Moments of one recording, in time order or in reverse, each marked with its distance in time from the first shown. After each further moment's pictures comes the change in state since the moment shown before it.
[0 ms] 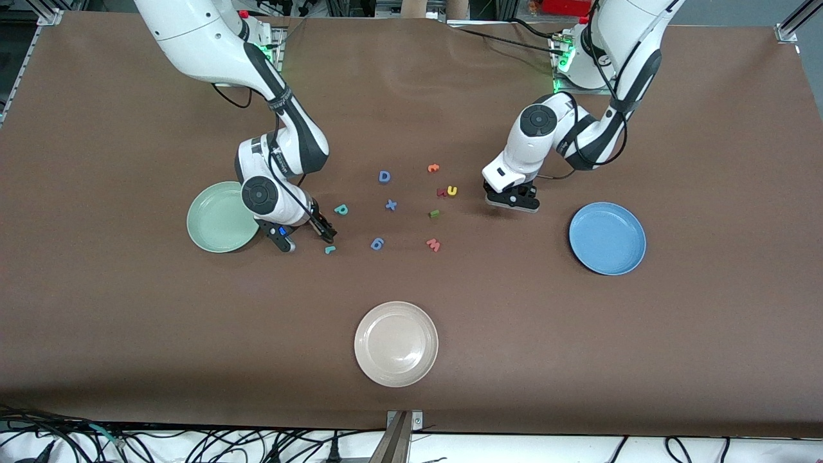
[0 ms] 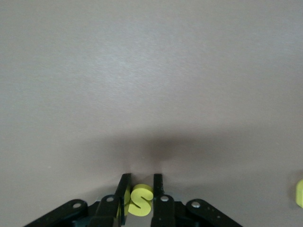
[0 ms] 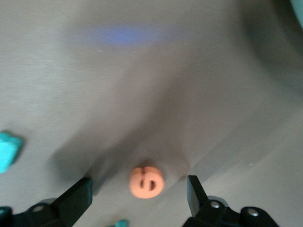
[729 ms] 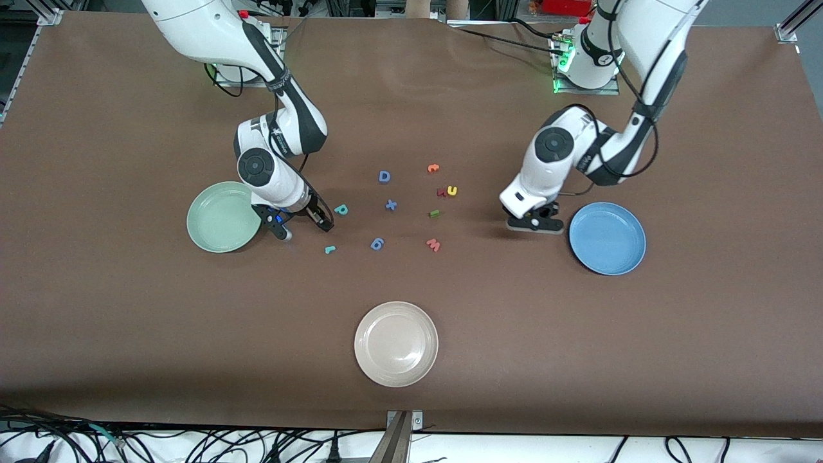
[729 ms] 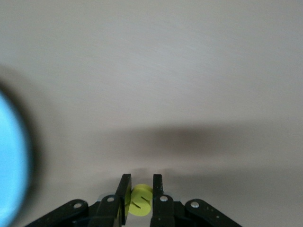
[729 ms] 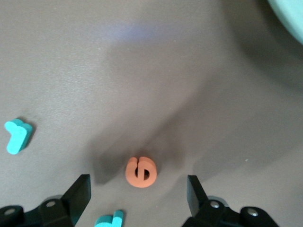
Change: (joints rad) left arm 0.104 0.003 0.003 0.191 -0.024 -0.282 0.097; right arm 0.023 -0.089 -0.009 -0.160 0.000 0.164 0.009
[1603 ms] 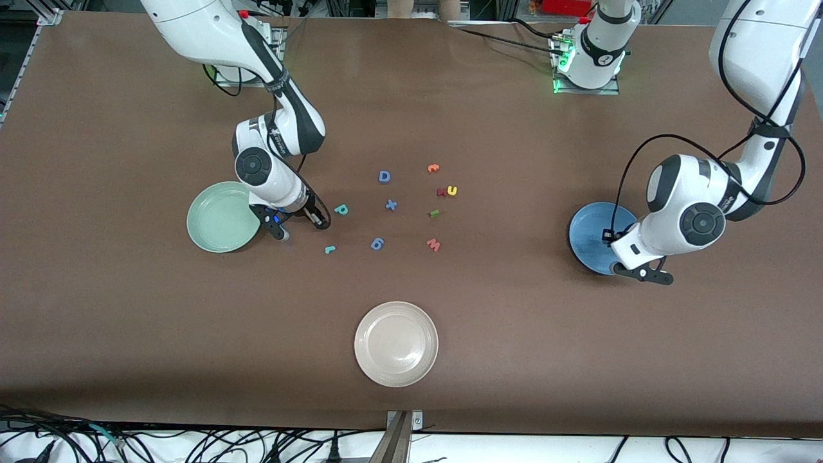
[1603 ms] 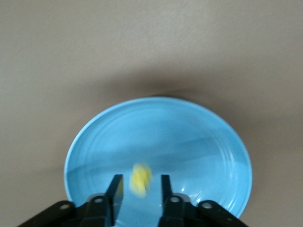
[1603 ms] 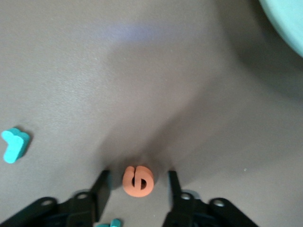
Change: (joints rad) left arm 0.332 0.110 0.002 0.257 -0.108 -0.281 0.575; right arm -0.001 0.001 -0.008 -0.010 0.000 0.028 -0.011
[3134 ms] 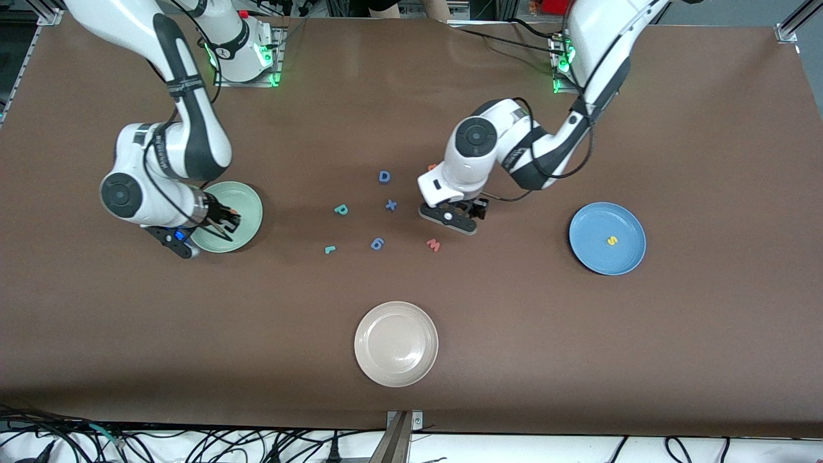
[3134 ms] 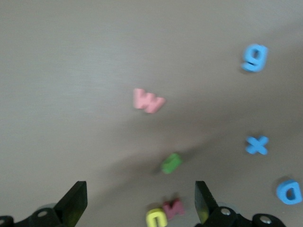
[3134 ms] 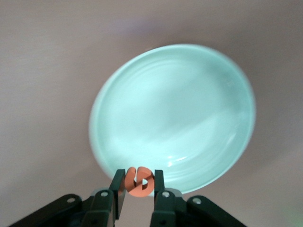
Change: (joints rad) left arm -0.522 0.091 -0.170 0.129 0.025 0.131 -0.495; right arm -0.028 -0.101 -0.371 0.131 0.000 -0.513 -0.554
